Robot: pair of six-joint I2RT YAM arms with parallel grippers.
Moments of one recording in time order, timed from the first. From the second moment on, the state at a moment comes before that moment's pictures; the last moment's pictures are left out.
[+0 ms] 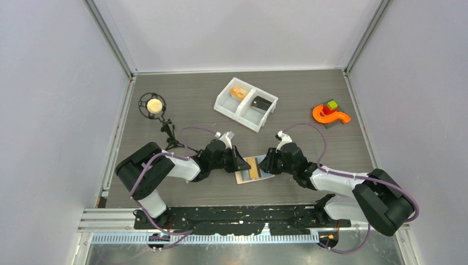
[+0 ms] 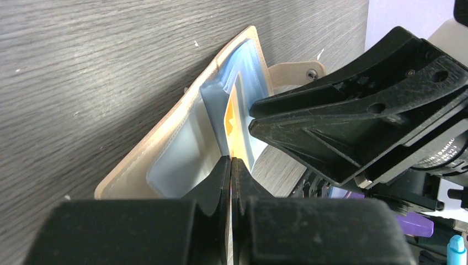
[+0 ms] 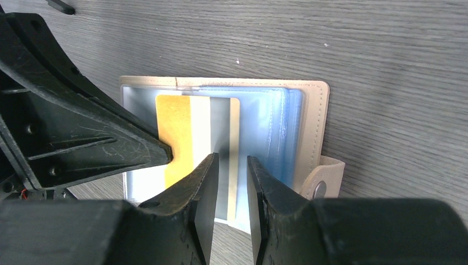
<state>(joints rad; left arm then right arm) -0.83 1.67 0.53 0.62 0.27 -1.00 0.65 1.22 0.29 0.29 -0.12 0.66</state>
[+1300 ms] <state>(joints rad) -0.81 0.88 0.61 -0.12 0.08 -0.71 0.81 0.87 0.51 0.13 -0.11 0.24</state>
